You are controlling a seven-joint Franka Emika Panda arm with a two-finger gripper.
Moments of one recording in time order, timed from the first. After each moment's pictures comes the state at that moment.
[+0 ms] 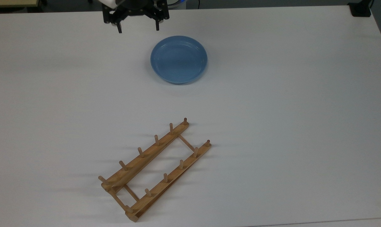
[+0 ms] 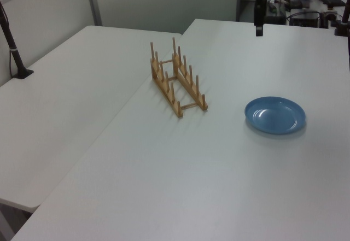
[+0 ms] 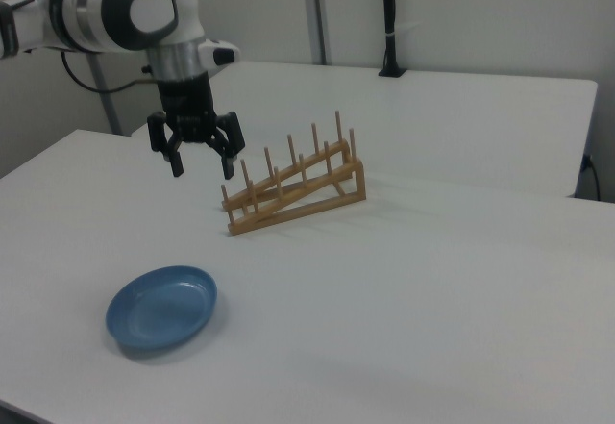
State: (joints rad) arm 0.00 0.07 0.00 -1.64 -0.07 1.62 -0.20
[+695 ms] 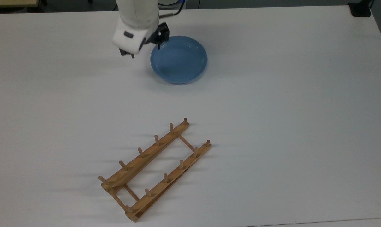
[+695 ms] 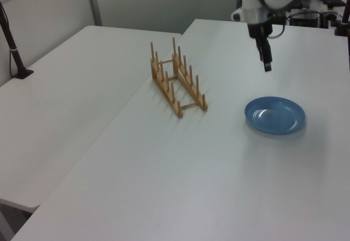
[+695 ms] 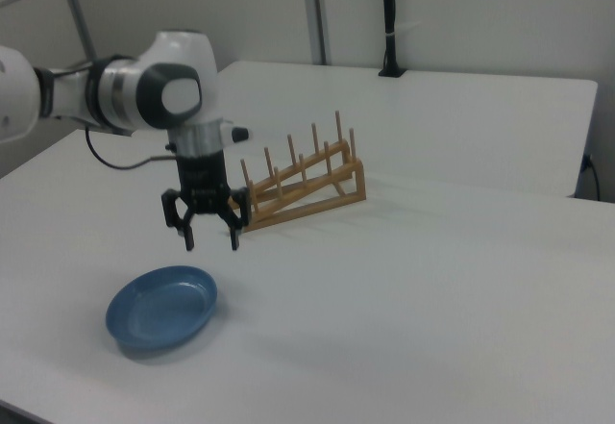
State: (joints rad) arm 0.00 0.14 0.00 -1.86 -0.10 1.77 -0.39
